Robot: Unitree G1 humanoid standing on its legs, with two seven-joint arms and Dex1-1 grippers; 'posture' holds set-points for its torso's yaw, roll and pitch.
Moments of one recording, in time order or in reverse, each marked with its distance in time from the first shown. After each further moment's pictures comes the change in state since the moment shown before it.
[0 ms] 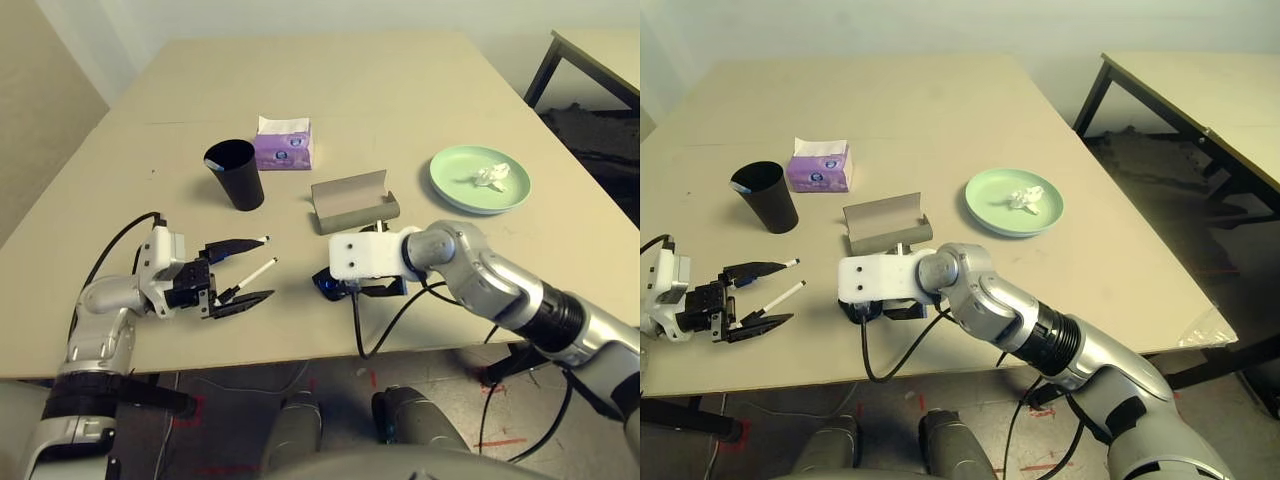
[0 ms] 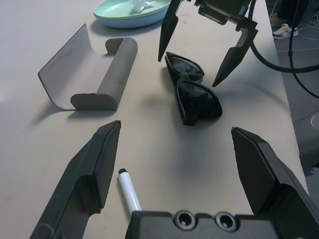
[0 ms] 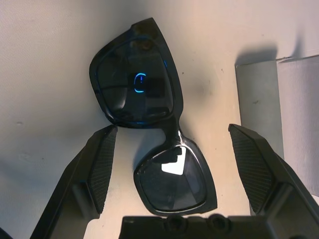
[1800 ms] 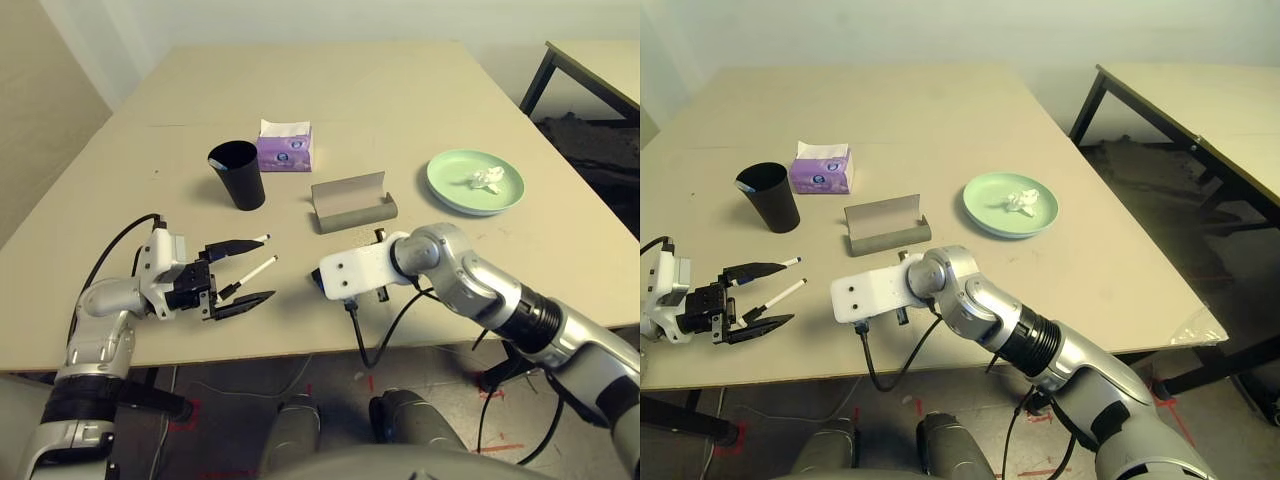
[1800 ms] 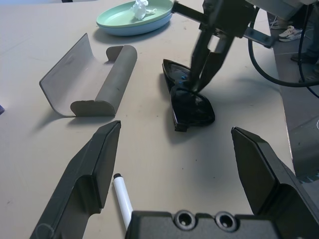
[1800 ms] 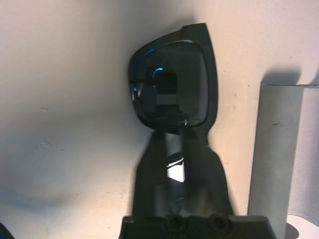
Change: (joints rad) left arm 0.008 -0.005 0.000 -0.013 0.001 -0.005 0.026; right arm 0.033 0.057 -0.002 0.106 -0.173 -0.208 0.116
